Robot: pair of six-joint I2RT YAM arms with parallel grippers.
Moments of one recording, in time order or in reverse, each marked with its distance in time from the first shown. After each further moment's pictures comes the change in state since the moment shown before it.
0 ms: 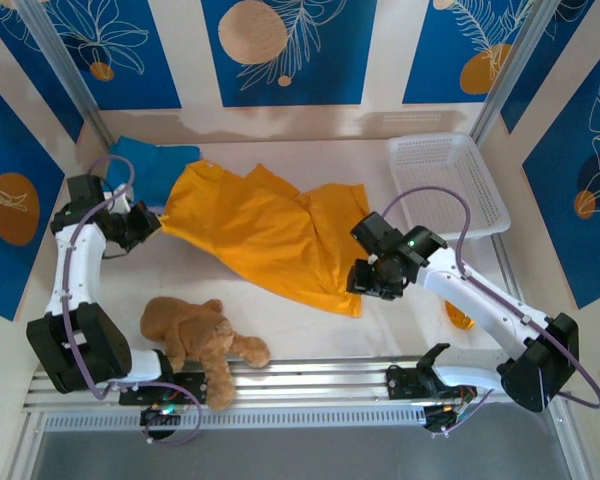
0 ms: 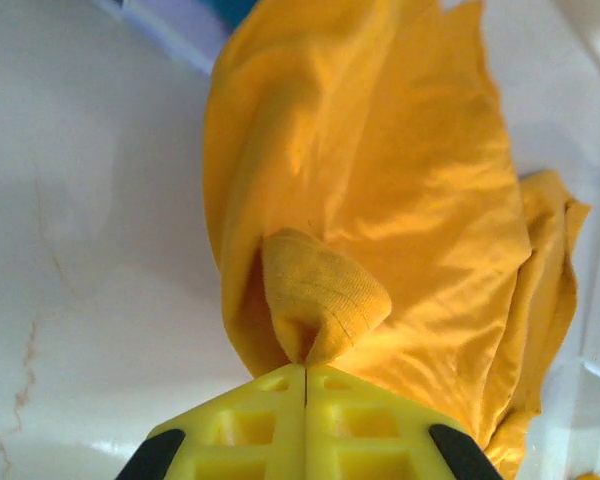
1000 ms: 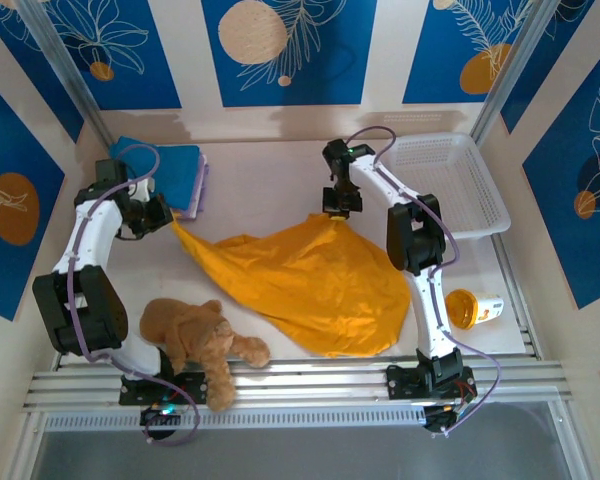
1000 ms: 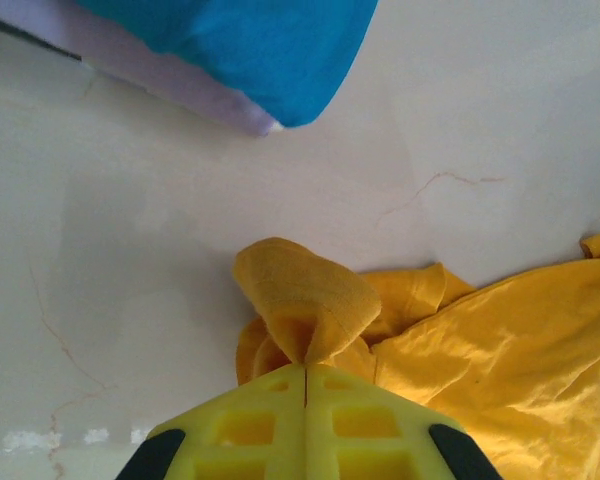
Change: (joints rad) left arm -0.119 0.225 0.173 0.017 -0.128 0.085; right arm -0.290 1.157 1.048 -0.018 -0.007 -0.422
